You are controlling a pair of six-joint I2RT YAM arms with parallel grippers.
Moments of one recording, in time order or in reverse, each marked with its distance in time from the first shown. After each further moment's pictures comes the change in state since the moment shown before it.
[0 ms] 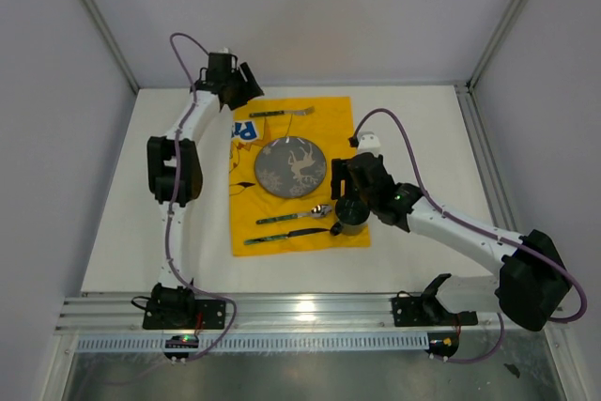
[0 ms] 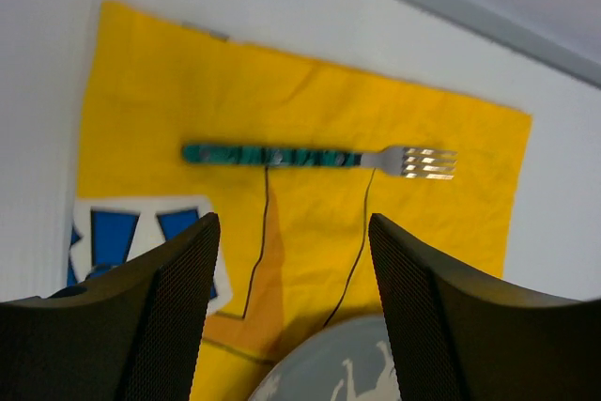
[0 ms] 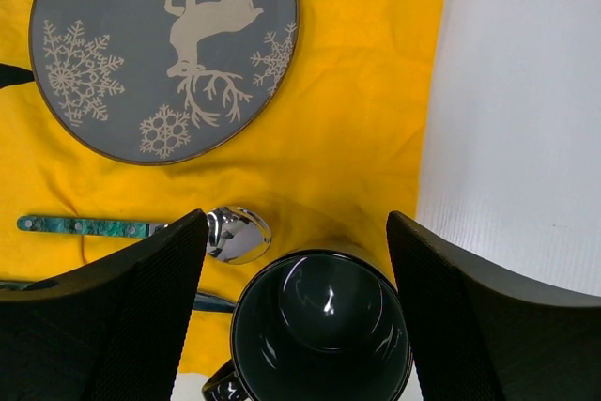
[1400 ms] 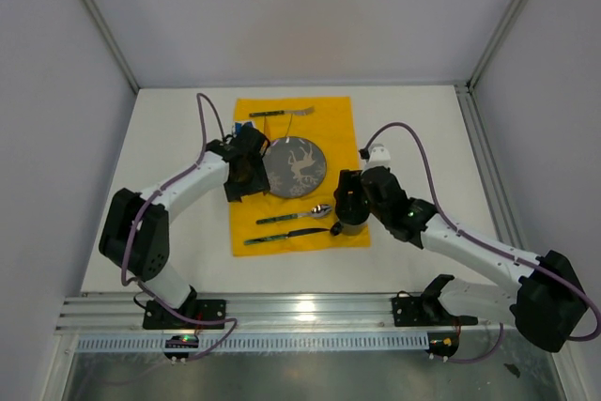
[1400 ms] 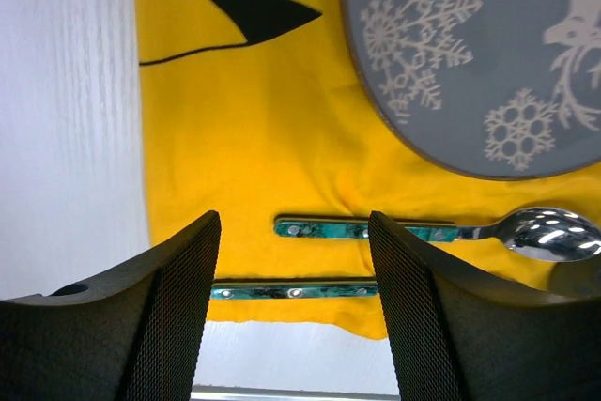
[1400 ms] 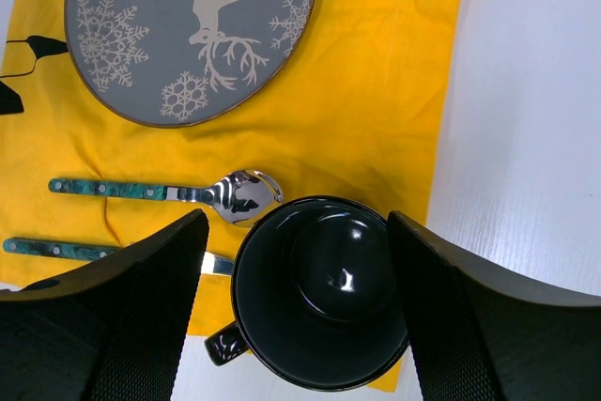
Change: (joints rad) left arm -0.340 -0.769 -0.974 -0.359 -0.332 -0.169; right arm 0.000 -0.138 -0.148 0.059 -0.068 0.045
